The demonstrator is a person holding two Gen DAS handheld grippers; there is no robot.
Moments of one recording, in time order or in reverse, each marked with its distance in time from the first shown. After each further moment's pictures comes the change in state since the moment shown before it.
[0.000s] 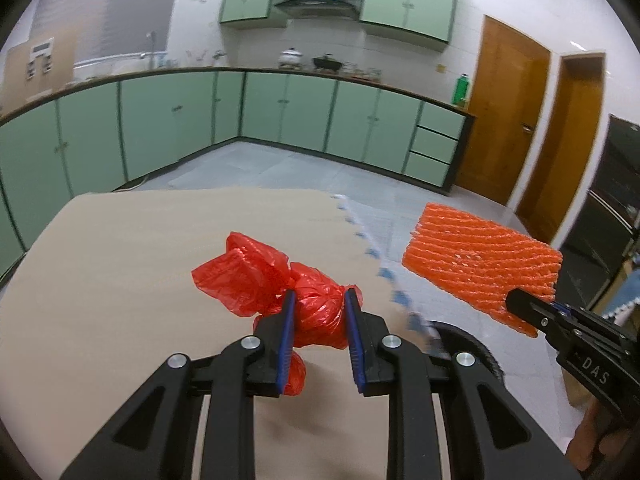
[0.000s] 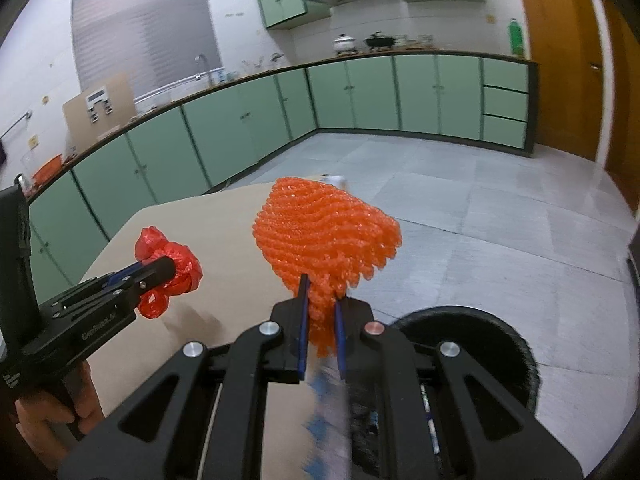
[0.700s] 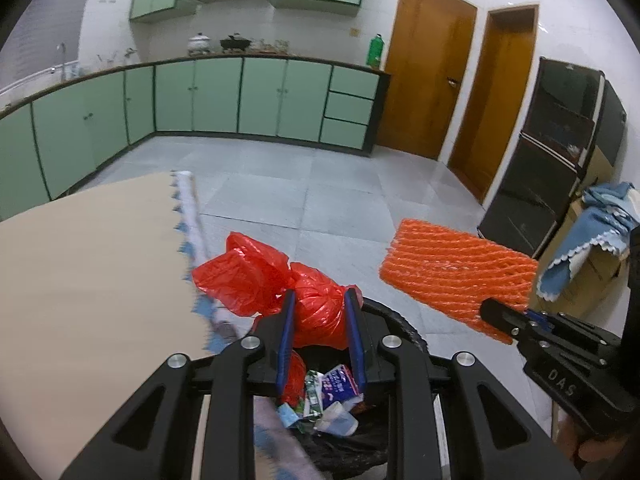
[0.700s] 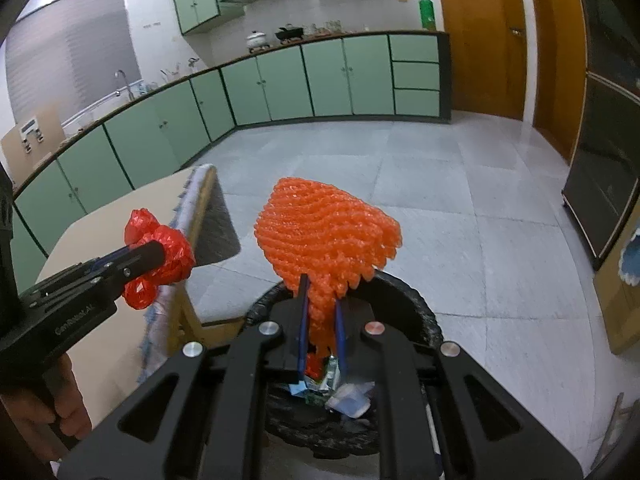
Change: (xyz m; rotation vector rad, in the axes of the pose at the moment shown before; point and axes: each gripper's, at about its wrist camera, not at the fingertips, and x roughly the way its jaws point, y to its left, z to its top) left arm 0.039 -0.158 -0.029 0.161 0.098 -0.219; right arm -0.045 -0.127 -0.062 0.150 0.048 -0.214
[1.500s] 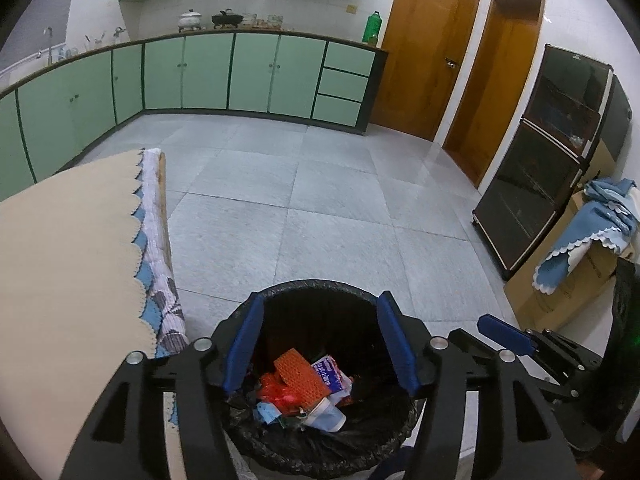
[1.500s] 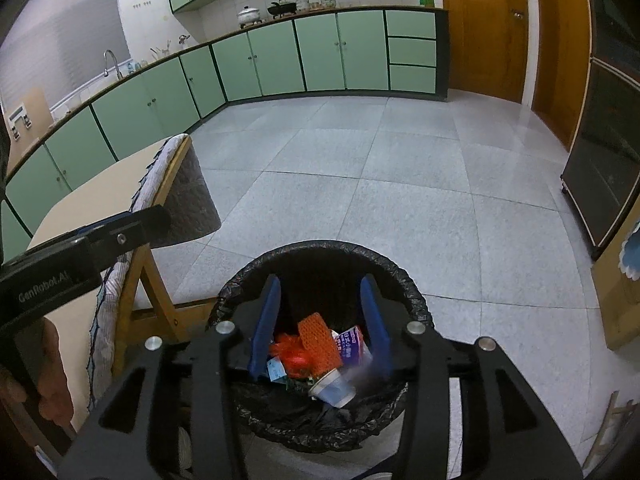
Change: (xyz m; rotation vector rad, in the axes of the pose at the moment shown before) left arm 0.035 -0.015 0.009 -0.019 0.081 -0.025; right arm 0.036 -0.013 -0.001 -0.012 0.079 -0.018
